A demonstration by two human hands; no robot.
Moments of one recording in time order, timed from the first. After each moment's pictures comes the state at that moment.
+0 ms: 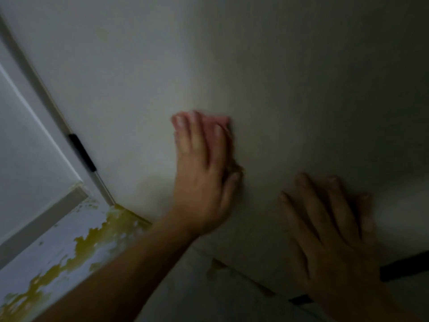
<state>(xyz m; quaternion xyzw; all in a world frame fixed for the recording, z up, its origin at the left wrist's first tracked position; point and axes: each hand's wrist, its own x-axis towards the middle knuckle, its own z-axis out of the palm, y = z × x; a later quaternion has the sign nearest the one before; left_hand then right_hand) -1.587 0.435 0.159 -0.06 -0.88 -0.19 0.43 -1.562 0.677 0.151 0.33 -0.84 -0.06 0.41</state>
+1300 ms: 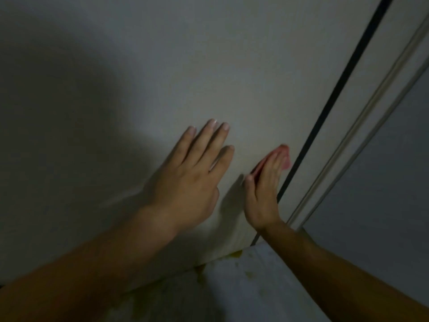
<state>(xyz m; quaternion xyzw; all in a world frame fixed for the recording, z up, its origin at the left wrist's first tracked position) -1.574 0.374 0.290 -0.44 -0.83 0.04 0.35 -1.535 0.574 0.197 -0.11 -0.86 0.29 0.41</state>
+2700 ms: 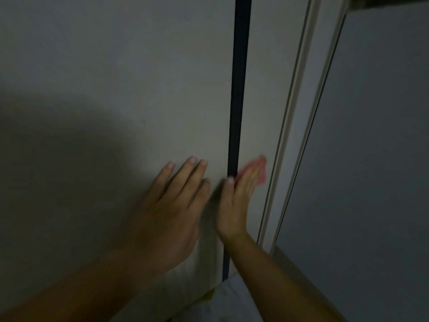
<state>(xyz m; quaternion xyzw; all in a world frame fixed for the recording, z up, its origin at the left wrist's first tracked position) -1.562 0.519 0.281 -0.52 -0.79 0.08 0.32 -1.552 0.680 0.193 -0.18 -0.72 0.42 0.51</state>
